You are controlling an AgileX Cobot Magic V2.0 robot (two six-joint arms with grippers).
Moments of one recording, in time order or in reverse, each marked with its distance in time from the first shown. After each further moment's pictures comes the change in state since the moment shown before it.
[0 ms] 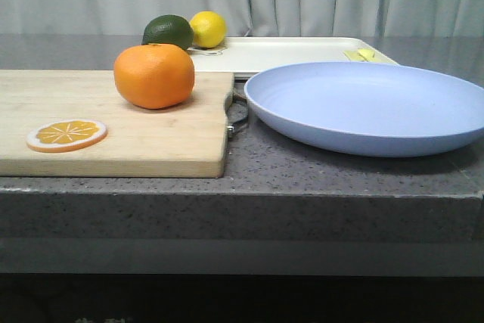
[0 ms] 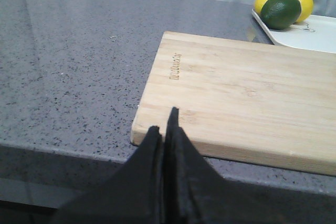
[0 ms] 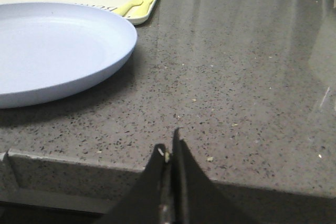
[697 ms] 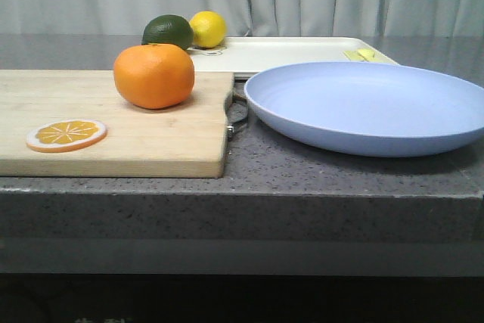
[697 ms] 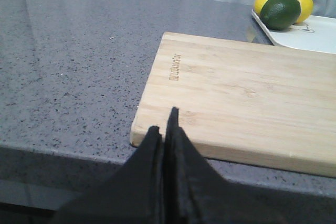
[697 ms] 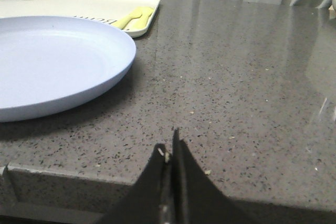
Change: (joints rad) left arm 0.000 0.000 0.000 0.000 -0.011 0.000; right arm 0.000 0.000 0.000 0.000 -0.040 0.000
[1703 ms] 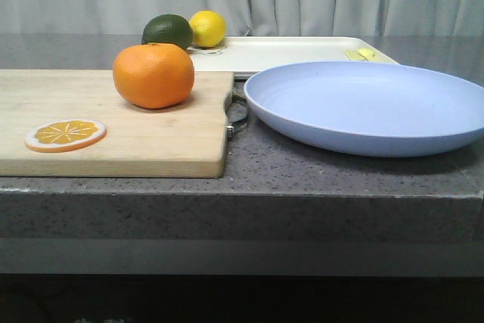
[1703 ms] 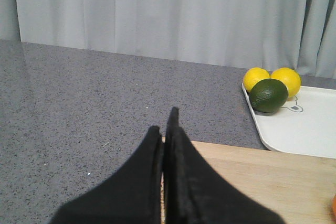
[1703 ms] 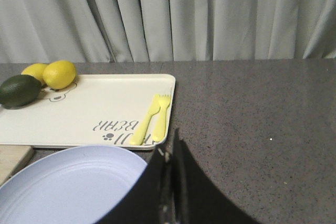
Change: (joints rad) left arm 0.000 0.526 -0.515 0.020 -0.049 0.000; right arm 0.000 0.576 -0.623 0.136 0.050 0.008
